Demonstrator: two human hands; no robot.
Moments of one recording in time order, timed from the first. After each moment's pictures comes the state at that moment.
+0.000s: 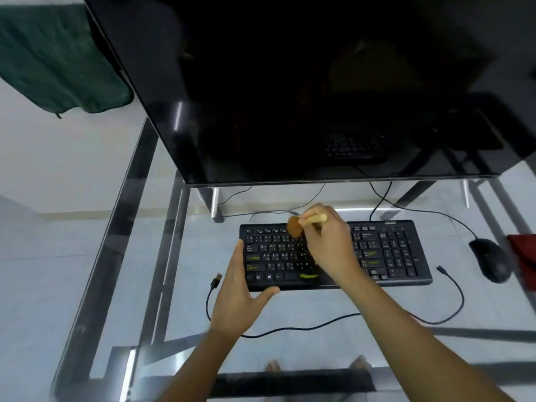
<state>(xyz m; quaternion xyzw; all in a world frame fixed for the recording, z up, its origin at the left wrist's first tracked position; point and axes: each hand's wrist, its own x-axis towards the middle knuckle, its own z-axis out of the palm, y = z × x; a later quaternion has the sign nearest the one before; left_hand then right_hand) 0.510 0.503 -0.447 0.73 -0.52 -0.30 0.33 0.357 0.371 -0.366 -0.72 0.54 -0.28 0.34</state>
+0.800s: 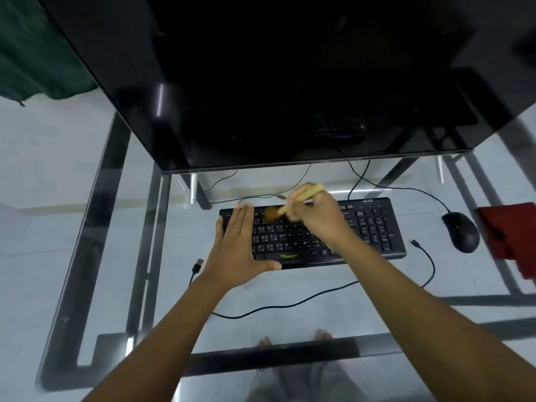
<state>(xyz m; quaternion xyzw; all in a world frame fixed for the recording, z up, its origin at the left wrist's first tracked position) 0.503 0.448 -0.418 0.69 -0.68 -0.22 0.12 0.328 0.350 -0.362 -0.65 0.56 -0.22 0.47</state>
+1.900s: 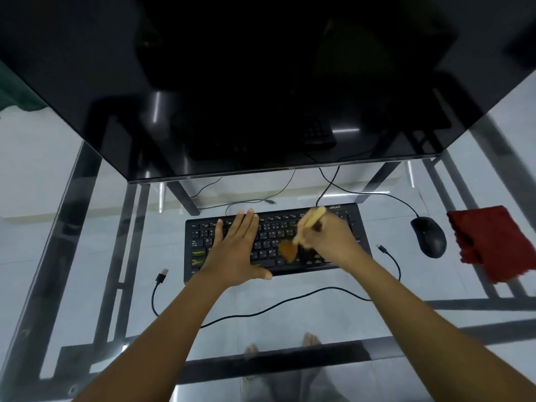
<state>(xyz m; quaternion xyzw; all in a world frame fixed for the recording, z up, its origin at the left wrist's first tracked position) 0.443 0.414 -0.415 0.66 -0.72 -0.21 -0.03 0.238 0.351 -0.355 -0.65 0.58 -0.14 0.48</state>
